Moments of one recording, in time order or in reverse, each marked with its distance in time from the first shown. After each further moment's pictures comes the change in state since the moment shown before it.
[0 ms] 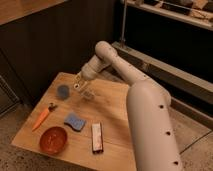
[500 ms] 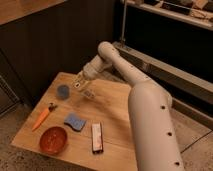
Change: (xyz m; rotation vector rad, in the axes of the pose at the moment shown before) arm 0.002 -0.007 -0.008 0.057 -0.035 0.025
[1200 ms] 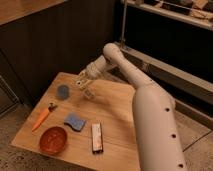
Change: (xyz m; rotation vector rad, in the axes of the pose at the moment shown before) arm 0.009 0.000 -0.009 0.073 -0.048 0.041
